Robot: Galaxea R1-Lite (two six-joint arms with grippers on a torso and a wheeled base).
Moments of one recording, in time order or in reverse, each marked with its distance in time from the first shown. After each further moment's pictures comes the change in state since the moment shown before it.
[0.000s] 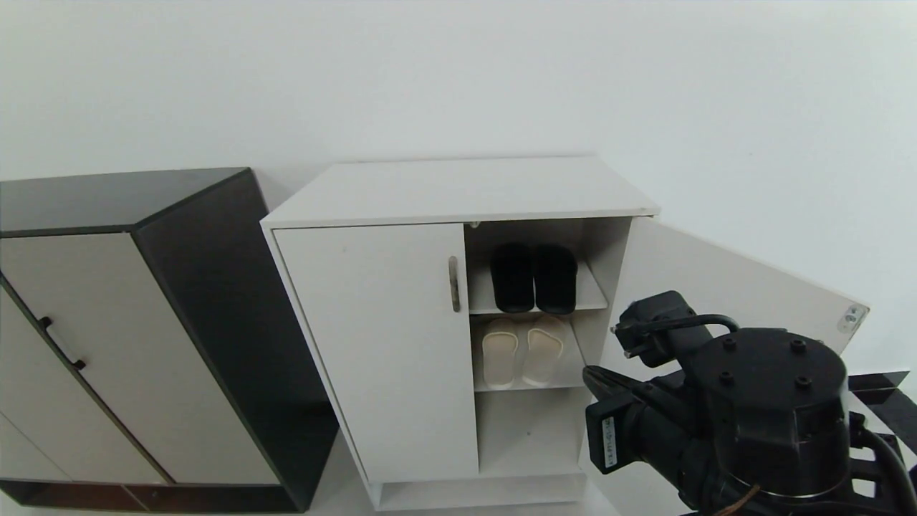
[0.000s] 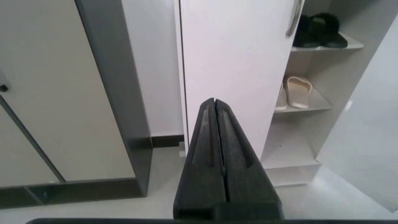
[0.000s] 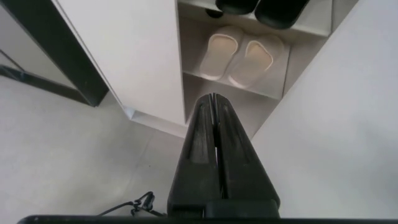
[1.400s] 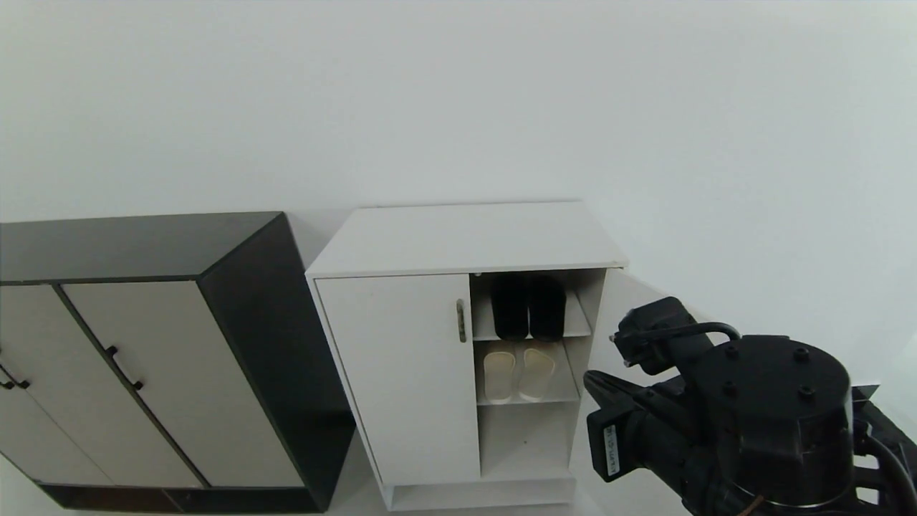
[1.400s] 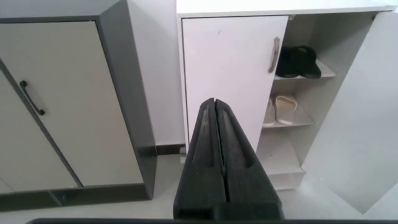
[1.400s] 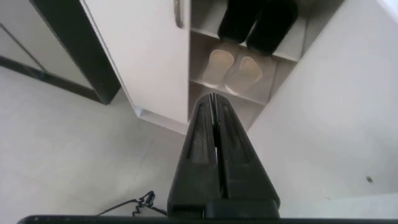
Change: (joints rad) left arm 0.000 0.000 0.000 0.000 -0.001 0.000; right arm 0.000 0.000 0.013 -0.002 0.001 -0.020
